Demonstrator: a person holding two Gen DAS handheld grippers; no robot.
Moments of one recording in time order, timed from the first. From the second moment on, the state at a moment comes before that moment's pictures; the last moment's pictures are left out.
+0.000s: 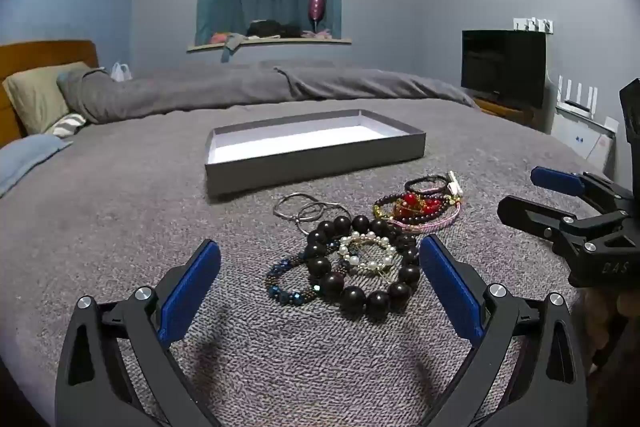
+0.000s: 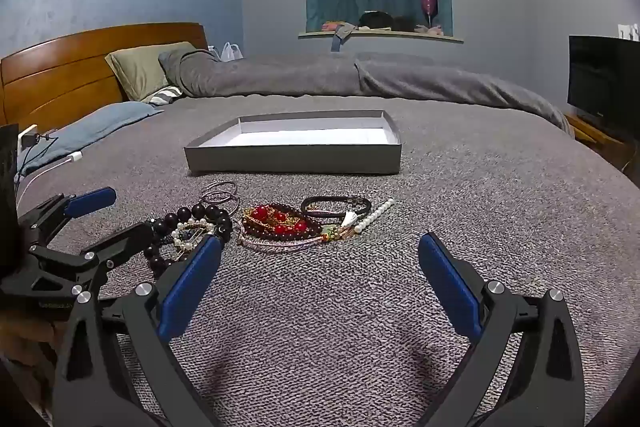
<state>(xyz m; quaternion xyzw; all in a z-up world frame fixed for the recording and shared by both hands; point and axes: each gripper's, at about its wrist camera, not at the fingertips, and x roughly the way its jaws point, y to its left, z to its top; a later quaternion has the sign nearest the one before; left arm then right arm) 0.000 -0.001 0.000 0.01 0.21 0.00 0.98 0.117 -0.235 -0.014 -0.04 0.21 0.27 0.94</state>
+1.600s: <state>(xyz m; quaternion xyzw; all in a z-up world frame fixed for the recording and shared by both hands) 0.009 0.001 -0.009 0.00 0.22 0.00 0.97 0.115 -0.232 -0.014 -0.04 0.22 0.27 0.94</state>
